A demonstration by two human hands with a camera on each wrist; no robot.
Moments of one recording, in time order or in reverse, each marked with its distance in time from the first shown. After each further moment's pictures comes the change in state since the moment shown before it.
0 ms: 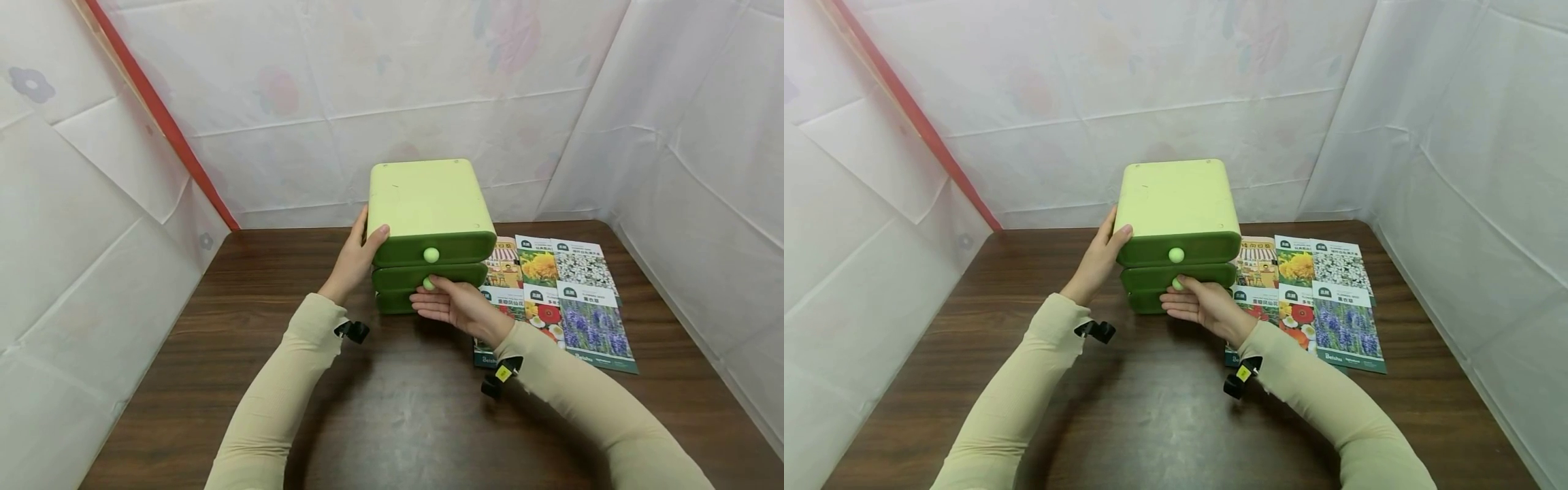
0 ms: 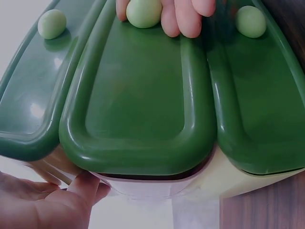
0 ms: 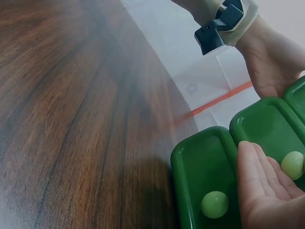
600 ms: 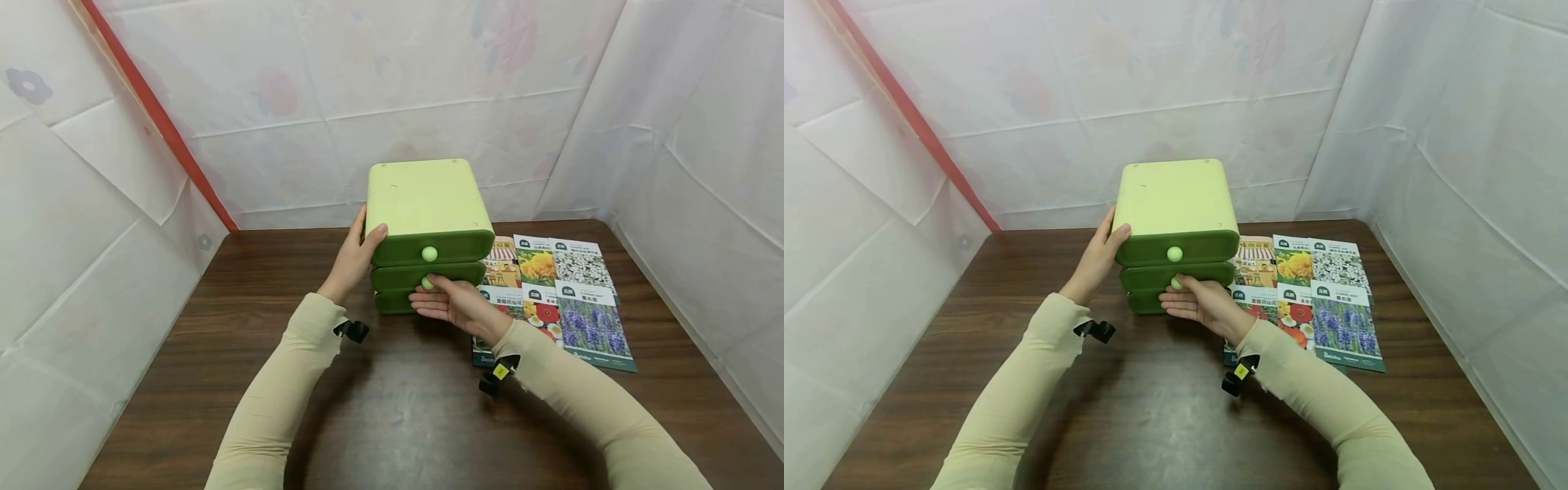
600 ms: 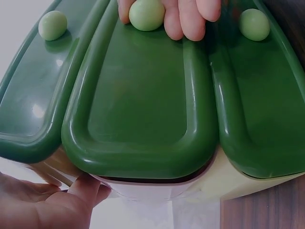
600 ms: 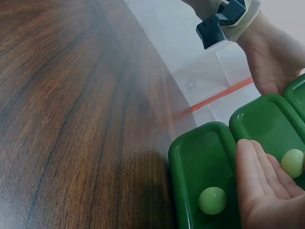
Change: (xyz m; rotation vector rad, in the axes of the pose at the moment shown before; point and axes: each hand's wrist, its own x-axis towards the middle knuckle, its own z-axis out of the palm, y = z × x) left_hand 0.001 0.000 0.001 0.012 0.011 -0.002; right_hand 0.001 0.001 -0.003 -0.045 -0.007 -0.020
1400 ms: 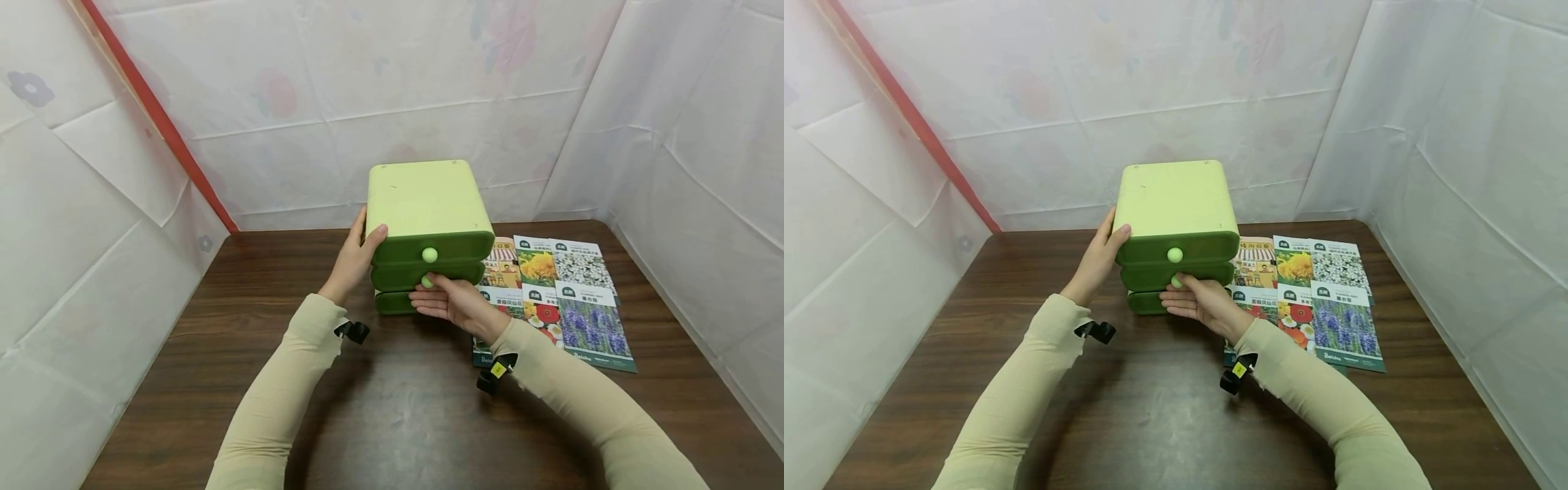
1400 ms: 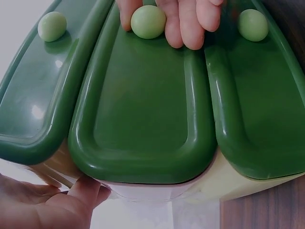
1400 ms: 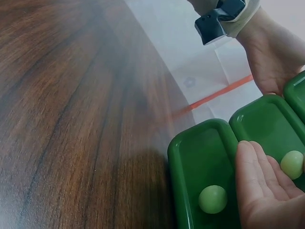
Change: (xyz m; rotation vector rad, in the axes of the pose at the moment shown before) left_hand 0.000 0.000 0.001 -0.034 -0.001 -0.003; right_hand 0.003 -0.002 0.001 0.023 0.018 0.000
